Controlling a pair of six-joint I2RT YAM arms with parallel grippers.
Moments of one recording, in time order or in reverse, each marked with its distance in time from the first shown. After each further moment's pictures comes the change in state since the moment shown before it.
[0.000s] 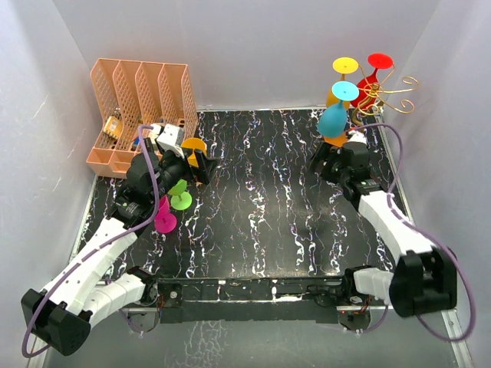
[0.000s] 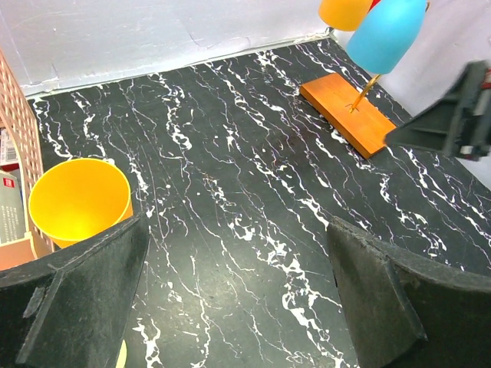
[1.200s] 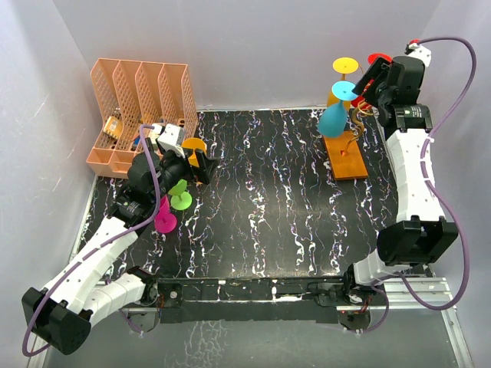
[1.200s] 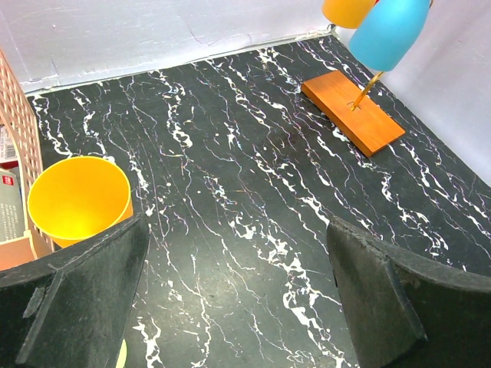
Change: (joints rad) left arm 0.000 0.012 -0.001 0.000 -0.001 -0.001; right arm -0.177 0.273 0.967 -0.417 0.157 -0.047
